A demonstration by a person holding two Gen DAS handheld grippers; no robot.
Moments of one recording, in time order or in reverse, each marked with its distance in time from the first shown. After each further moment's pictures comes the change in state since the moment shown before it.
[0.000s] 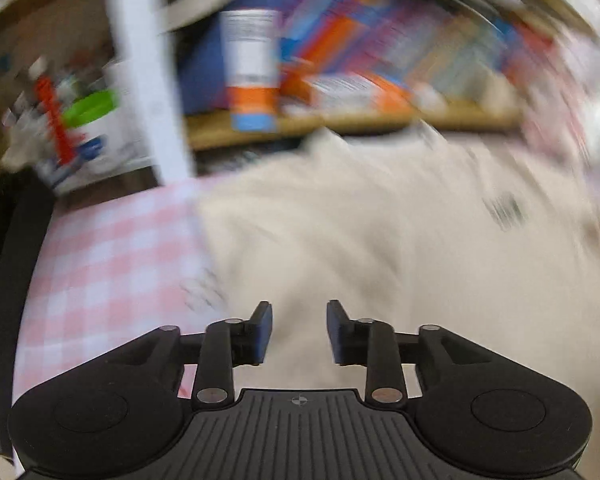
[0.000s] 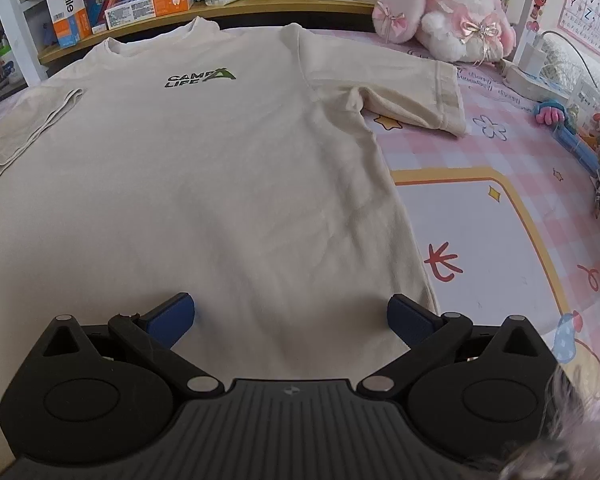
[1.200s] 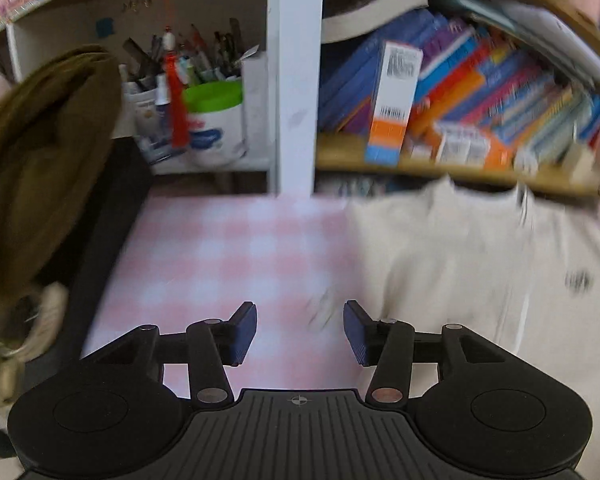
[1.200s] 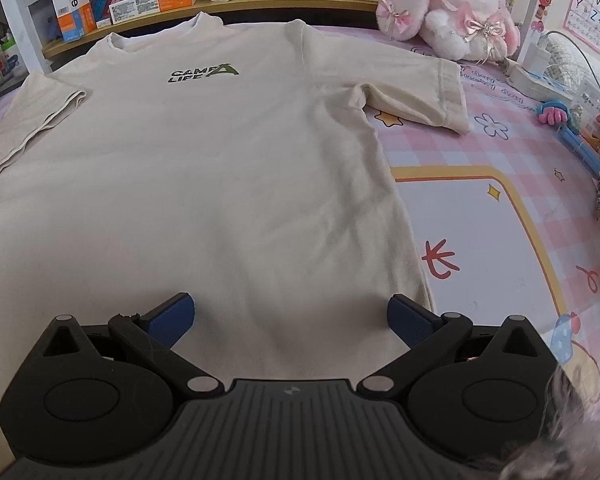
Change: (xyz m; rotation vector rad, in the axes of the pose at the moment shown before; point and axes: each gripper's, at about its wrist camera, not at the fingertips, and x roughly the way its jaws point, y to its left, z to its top) left arm 0.013 0.114 0.028 -0.363 -0.063 0.114; right arm -0.002 -0.002 0.000 -0.012 0.016 0.008
